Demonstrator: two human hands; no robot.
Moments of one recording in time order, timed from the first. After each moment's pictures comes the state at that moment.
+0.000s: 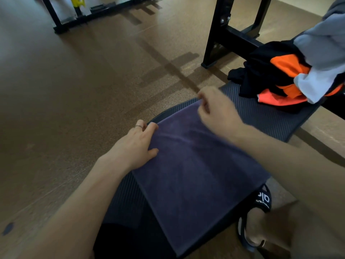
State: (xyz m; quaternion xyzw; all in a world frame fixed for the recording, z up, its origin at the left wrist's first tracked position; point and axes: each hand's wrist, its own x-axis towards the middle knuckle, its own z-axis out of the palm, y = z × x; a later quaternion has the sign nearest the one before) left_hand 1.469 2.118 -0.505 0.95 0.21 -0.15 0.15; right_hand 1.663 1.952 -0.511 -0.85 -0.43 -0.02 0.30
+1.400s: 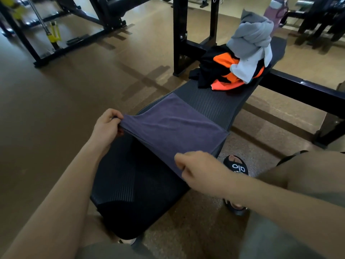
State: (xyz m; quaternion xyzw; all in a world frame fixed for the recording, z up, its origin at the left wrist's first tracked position) left_hand 1.437 2.113 -0.479 0.77 0.34 0.14 0.53; right_hand 1.466 1.810 -0.468 -0.84 -0.49 0.16 0.19
